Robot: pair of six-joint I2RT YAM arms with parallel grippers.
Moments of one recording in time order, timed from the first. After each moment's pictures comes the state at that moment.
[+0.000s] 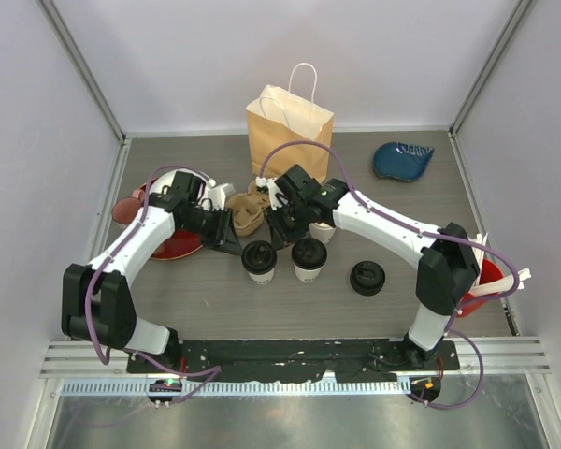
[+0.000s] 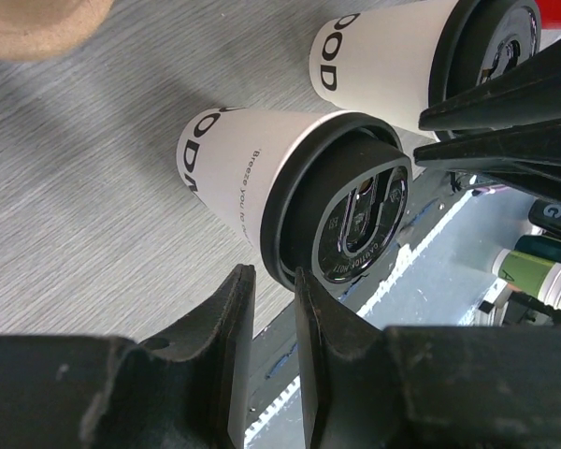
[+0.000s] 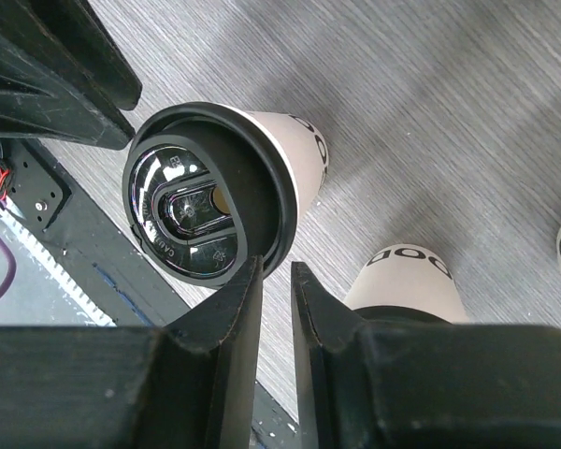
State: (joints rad) left arm -0.24 1.43 1.05 -0.80 0.70 -0.11; right arm 0.81 1.74 1.48 -0.74 -0.28 0.20
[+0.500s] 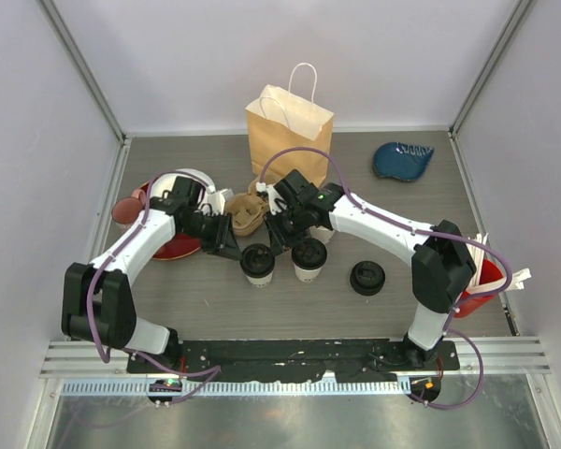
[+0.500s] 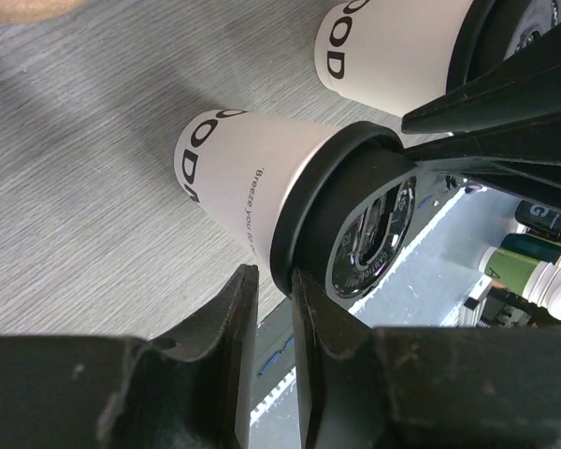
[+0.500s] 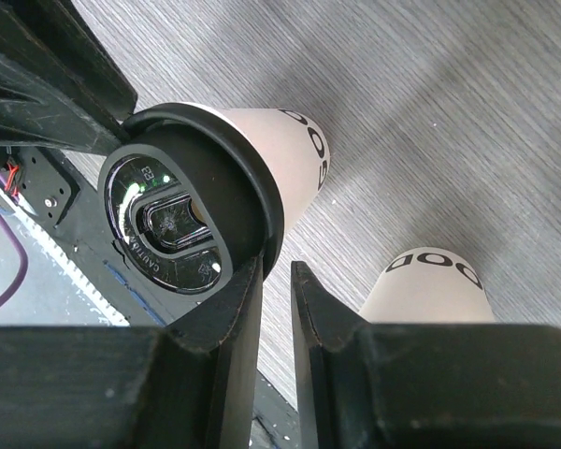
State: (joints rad) left arm -0.24 1.44 1.01 -0.79 0.72 -0.13; right arm 0.81 1.77 1.44 -0.70 -0.32 0.23
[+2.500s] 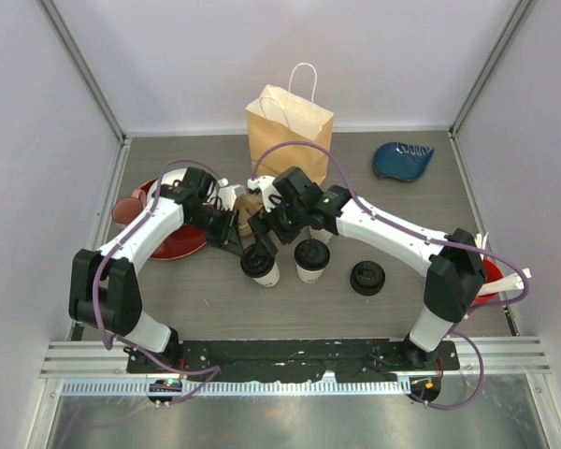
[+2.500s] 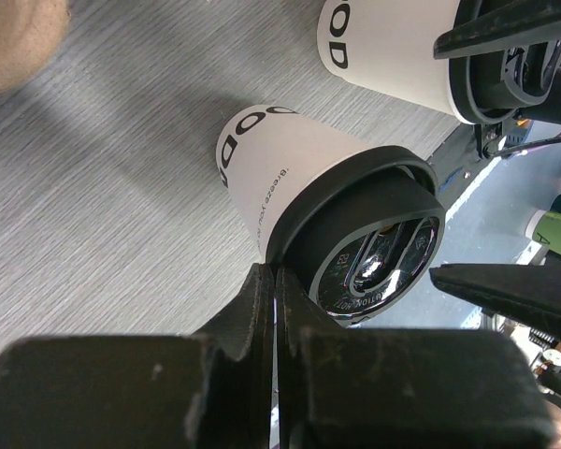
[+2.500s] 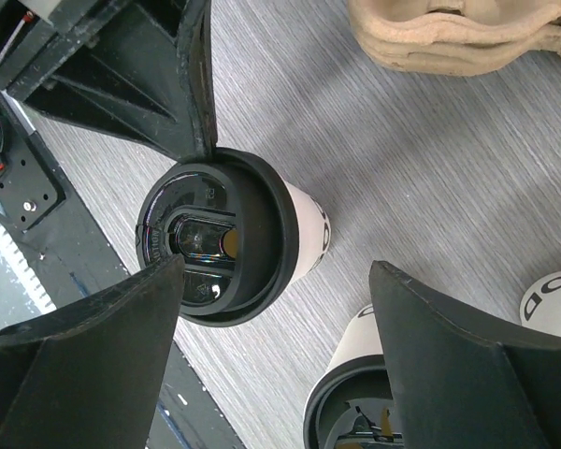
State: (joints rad) left arm -0.29 1.52 1.13 -0.87 0.69 0.00; right arm 0.85 1.69 1.44 -0.61 -0.27 0.09
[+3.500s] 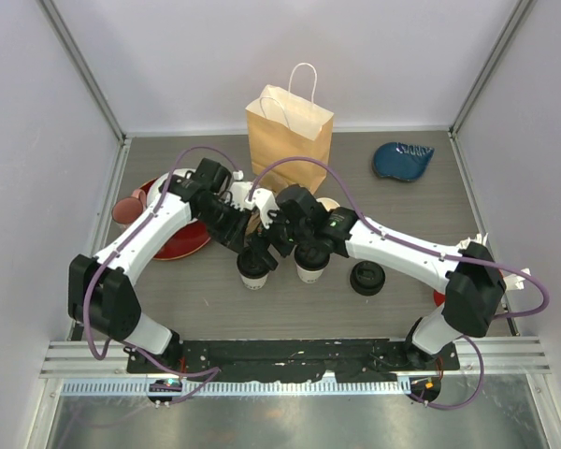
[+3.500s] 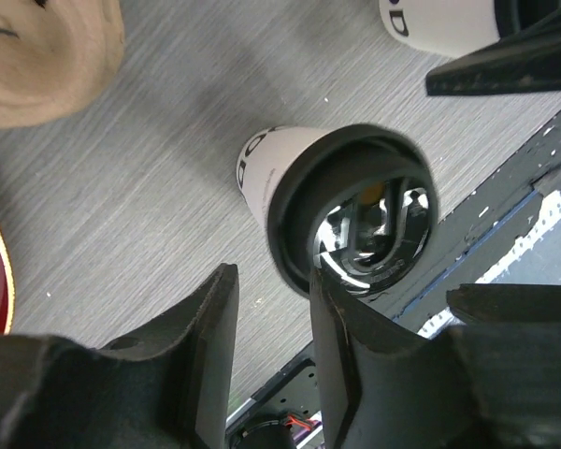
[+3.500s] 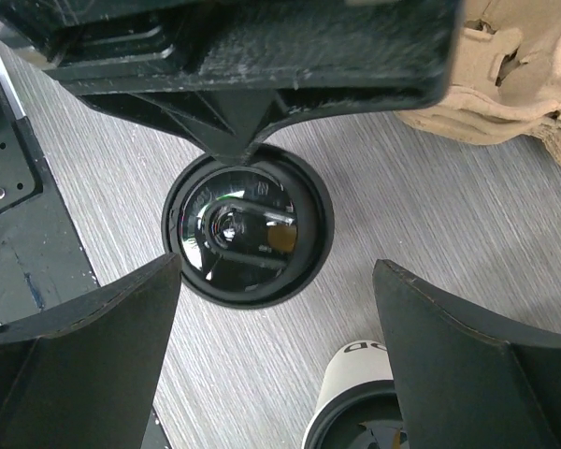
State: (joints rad) left arm -0.42 1.50 1.27 -1.02 0.41 0.16; right arm 0.93 1.56 1.25 -0.37 -0.22 -0.06
